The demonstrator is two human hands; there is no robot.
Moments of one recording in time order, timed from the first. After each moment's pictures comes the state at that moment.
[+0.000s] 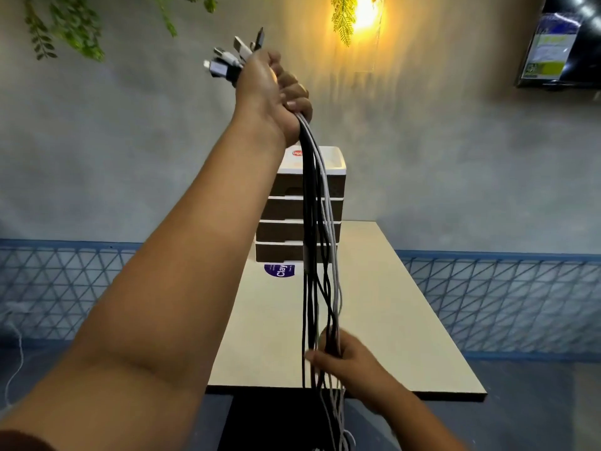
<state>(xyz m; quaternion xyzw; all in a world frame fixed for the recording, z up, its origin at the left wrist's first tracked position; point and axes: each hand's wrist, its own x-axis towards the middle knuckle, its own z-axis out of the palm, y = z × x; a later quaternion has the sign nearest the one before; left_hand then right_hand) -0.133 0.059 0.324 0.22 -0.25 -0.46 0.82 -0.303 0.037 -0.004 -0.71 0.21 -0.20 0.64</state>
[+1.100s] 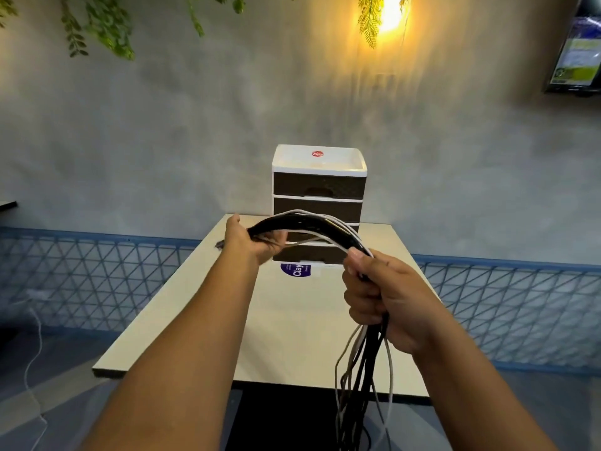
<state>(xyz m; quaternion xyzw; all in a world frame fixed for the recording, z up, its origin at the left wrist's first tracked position) -0.029 0.068 0.132 0.28 0.06 -0.50 0.81 -0.298 0.072 0.142 -0.62 0.13 -0.25 0.73</state>
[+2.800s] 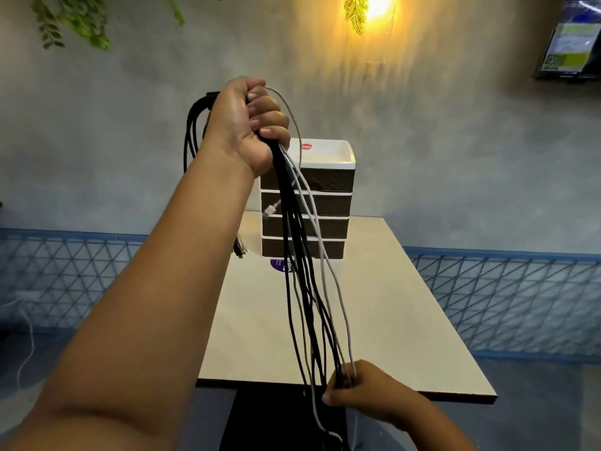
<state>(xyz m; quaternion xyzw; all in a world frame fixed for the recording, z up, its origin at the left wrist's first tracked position) -0.094 0.089 0.285 0.20 -0.29 -0.52 0.78 -0.322 0.026 -0.019 -0.79 0.27 0.00 0.56</state>
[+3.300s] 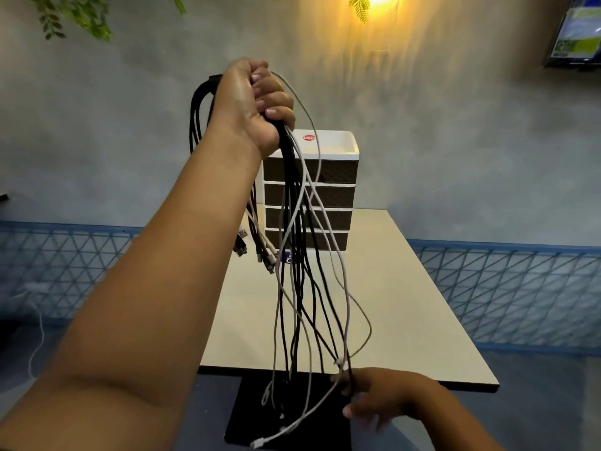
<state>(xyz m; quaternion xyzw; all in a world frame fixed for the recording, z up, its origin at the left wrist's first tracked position) -0.095 0.085 0.290 0.20 -0.27 -0.50 0.80 -0.330 0.014 -0.025 -0.80 0.29 0.20 0.49</state>
